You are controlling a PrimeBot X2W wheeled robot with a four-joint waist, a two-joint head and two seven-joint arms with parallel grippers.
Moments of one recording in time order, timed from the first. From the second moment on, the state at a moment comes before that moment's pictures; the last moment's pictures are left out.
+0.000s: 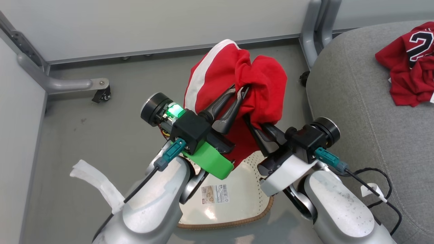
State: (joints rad) left arm -0.58 0.07 -0.65 0.23 -0.26 -0.12 -0.26; right arm -0.45 -0.09 0.50 0.22 0.24 0.13 -0.26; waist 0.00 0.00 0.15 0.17
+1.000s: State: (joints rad) left arm -0.58 0.06 -0.62 0.24 -0.23 -0.12 -0.26; right arm -0.44 -0.08 0.46 0.22 0.25 0.13 -0.26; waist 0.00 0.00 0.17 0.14
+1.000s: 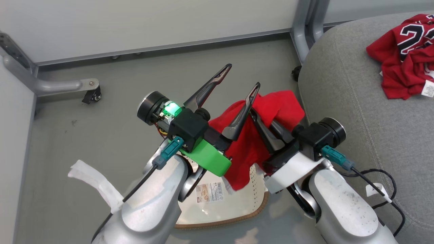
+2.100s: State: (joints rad) left arm -0.61 0.11 -0.68 0.27 -0.21 -0.13 -0.26; right arm -0.32 -0.05 0.12 0.10 0.19 0.13 -0.26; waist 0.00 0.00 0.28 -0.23
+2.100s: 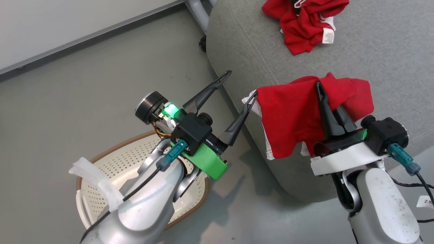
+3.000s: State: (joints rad) left arm -0.61 0.16 -0.65 0.24 -0.20 -0.11 -0.26; right arm -0.54 -0.08 -0.08 0.00 0.15 0.13 -0.26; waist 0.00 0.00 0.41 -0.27
